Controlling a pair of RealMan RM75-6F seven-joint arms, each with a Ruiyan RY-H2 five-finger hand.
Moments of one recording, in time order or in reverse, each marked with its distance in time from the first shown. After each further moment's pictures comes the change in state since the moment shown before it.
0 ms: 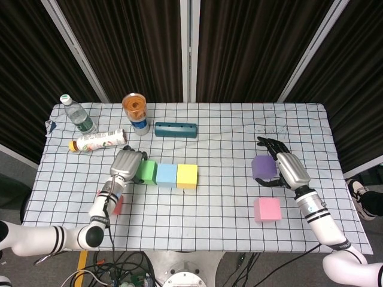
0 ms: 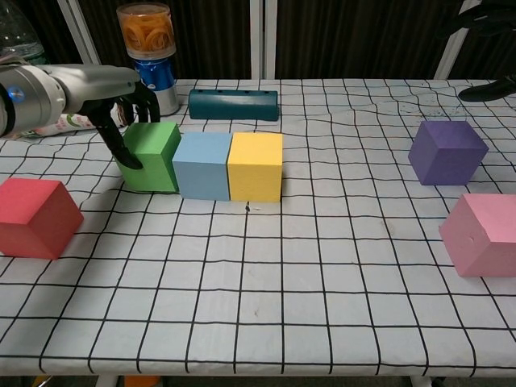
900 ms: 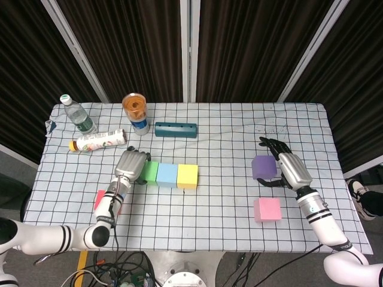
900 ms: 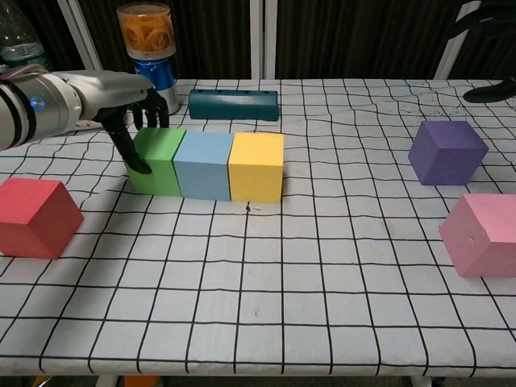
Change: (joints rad) left arm -0.021 -0.050 -0.009 0.034 -0.025 0.007 0.048; right arm -0.008 0.002 -0.001 0.005 0.004 0.001 0.003
